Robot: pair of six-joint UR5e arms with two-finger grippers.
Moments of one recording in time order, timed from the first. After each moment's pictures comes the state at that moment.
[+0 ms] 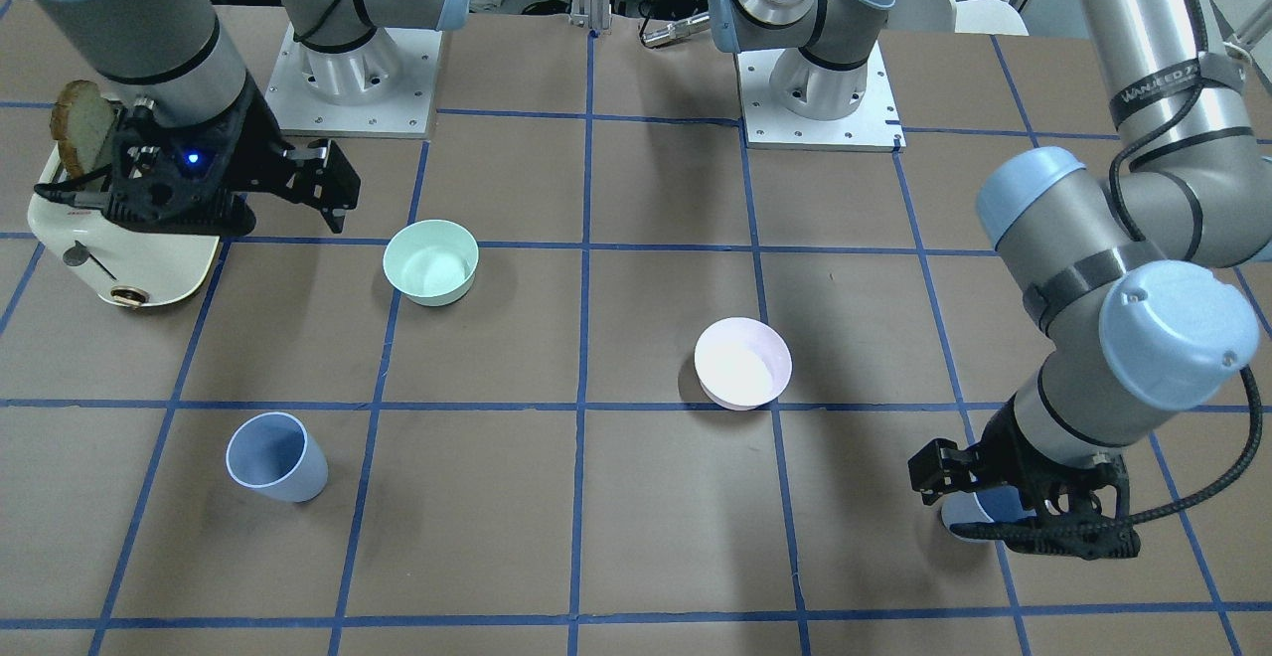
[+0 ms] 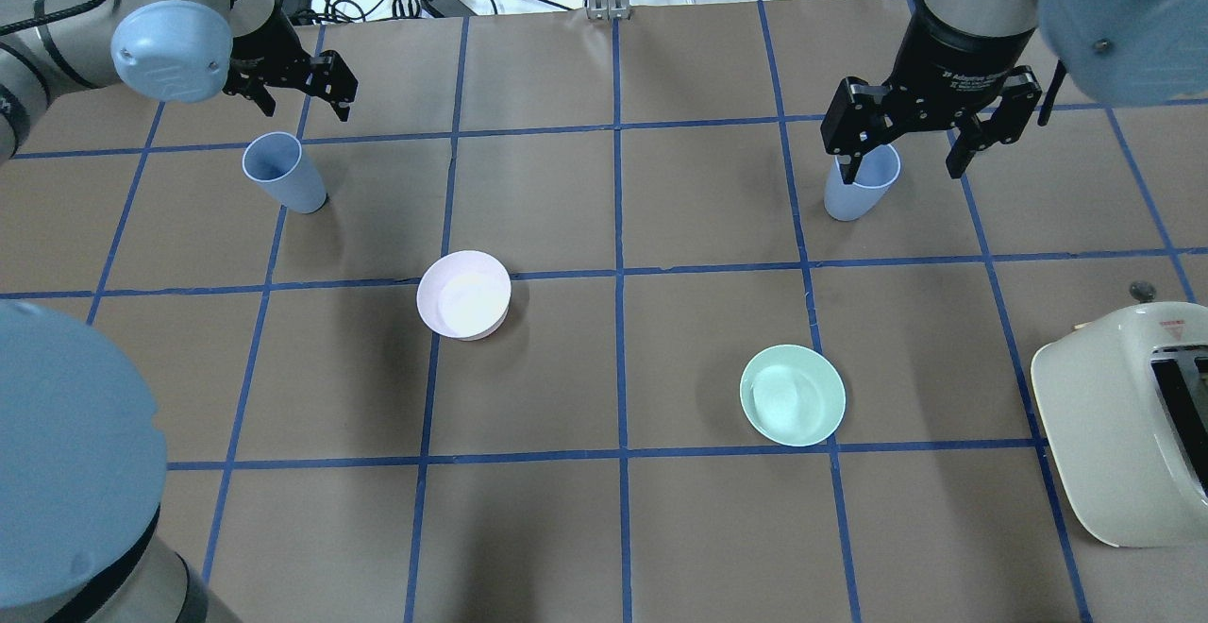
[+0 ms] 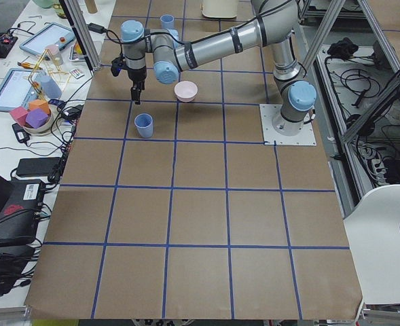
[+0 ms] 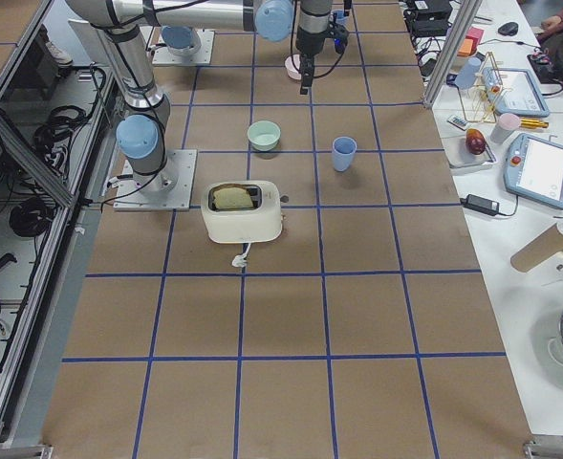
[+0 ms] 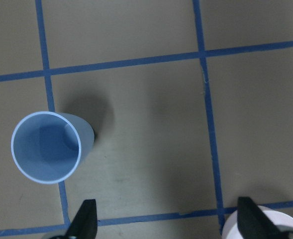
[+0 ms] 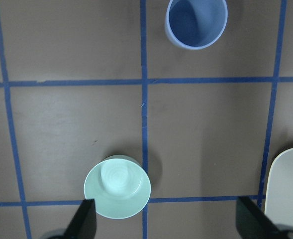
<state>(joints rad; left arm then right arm) -1.40 -2.08 -1.39 -1.16 1.64 0.25 1.54 -1.49 1.56 -1.58 -1.61 -0.02</state>
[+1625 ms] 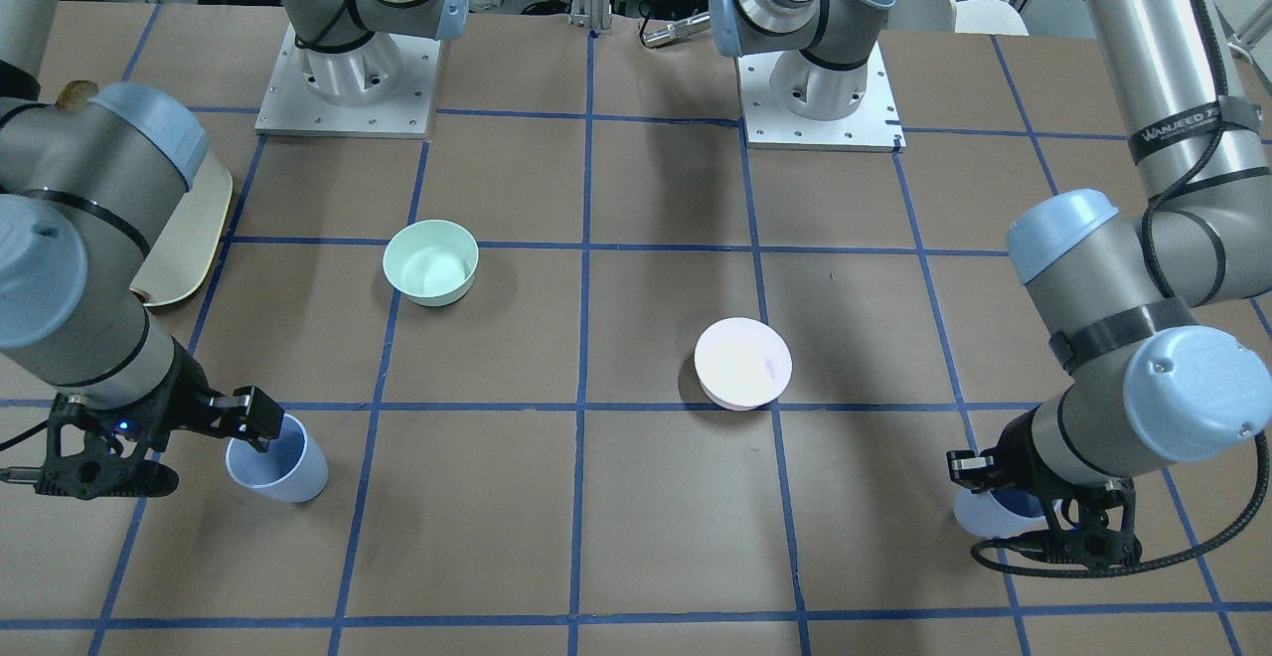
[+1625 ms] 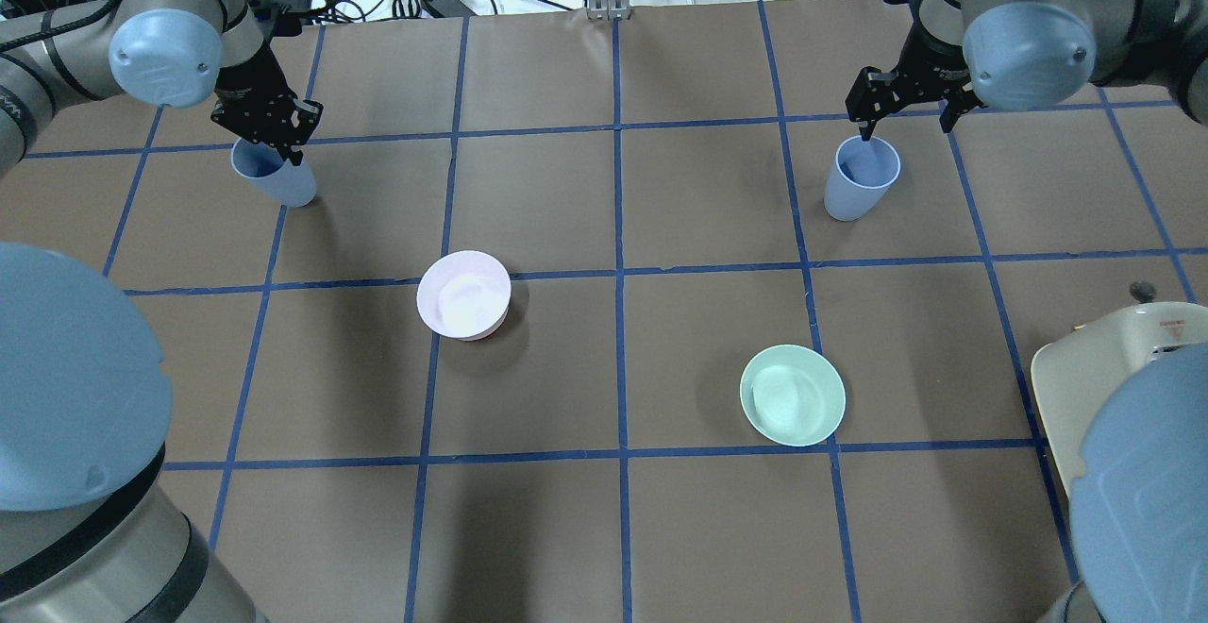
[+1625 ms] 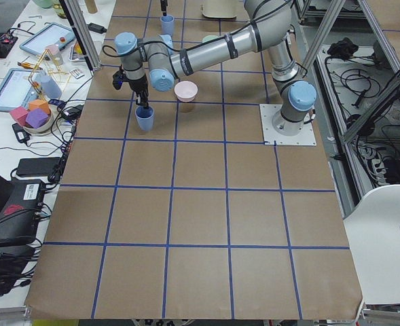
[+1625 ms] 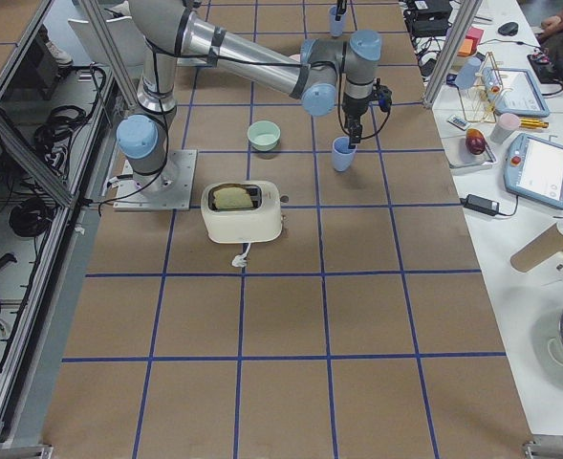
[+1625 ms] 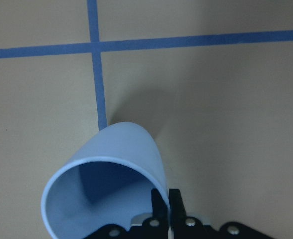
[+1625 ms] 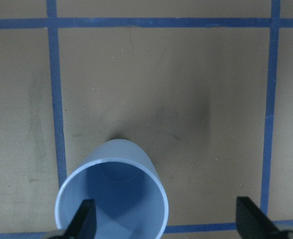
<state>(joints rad) -1.40 -2.06 -1.36 -1.36 1.63 0.22 1.42 -1.13 1.55 -2.00 -1.62 -0.14</state>
